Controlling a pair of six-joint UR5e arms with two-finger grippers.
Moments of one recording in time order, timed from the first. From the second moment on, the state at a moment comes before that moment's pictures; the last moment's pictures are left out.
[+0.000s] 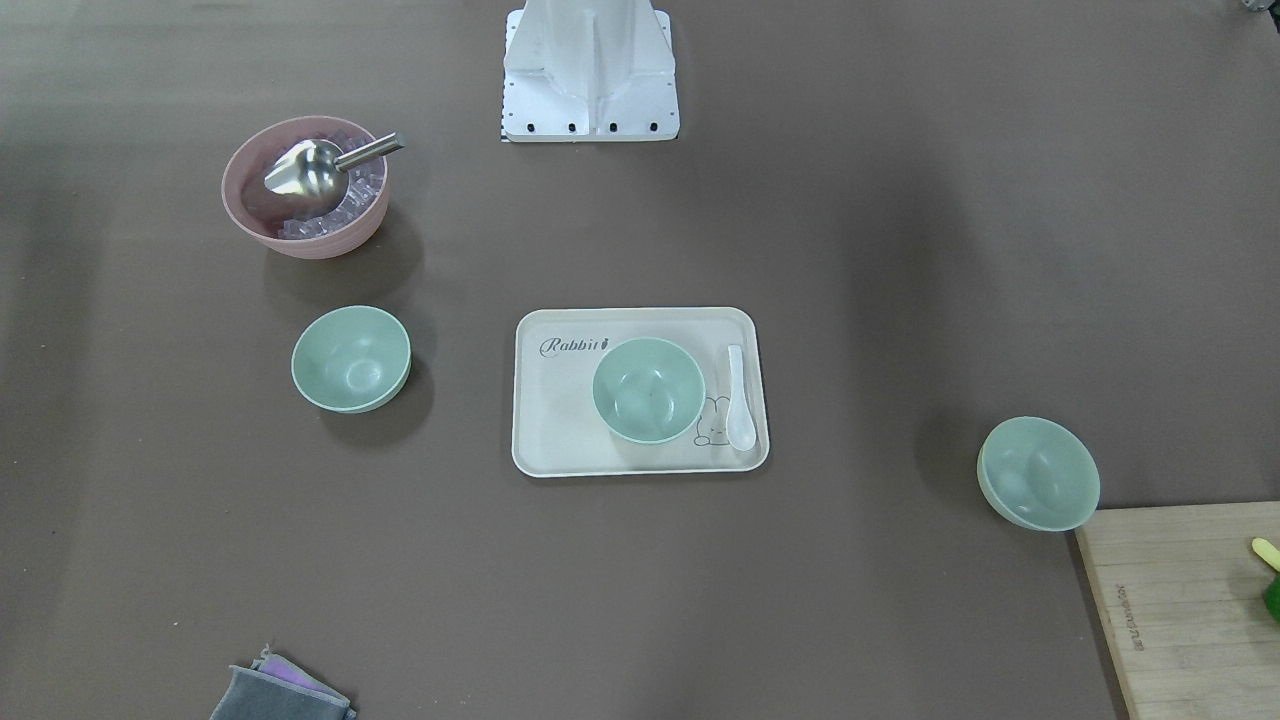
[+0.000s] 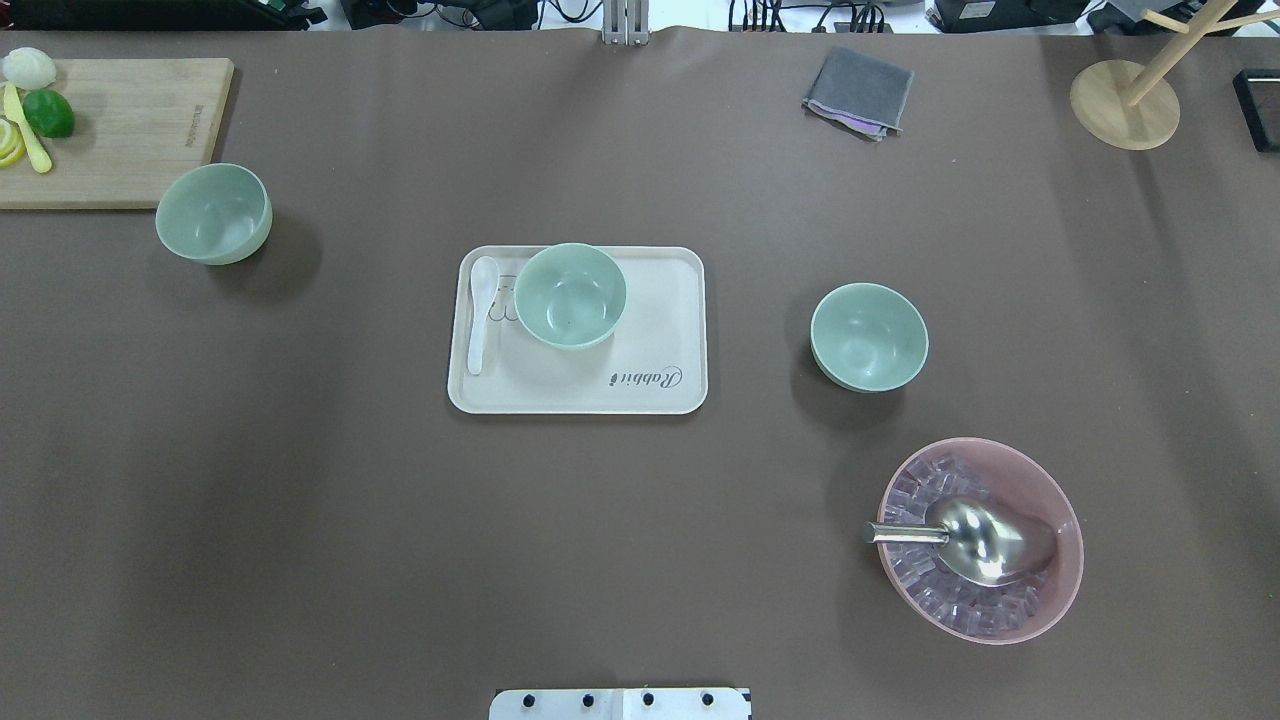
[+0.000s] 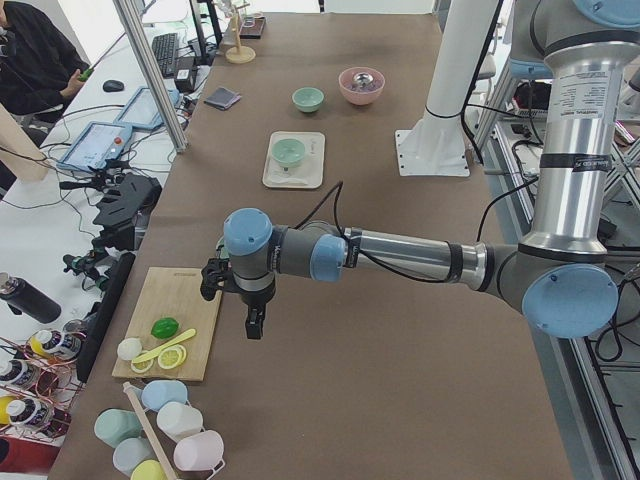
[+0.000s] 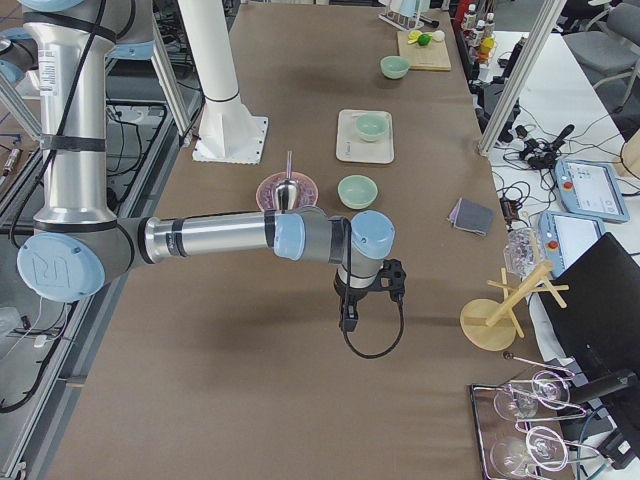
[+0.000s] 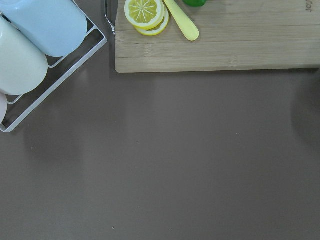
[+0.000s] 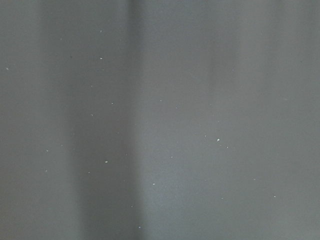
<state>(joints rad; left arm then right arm) -1.54 -1.61 -1.65 -1.60 -2.32 -0.11 1.52 -1.62 1.75 -1.78 2.35 -0.08</state>
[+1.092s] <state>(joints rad) -1.54 -1.60 -1.65 -1.60 -2.30 -0.11 1.52 -1.61 1.77 -1.79 2.37 -0.07</state>
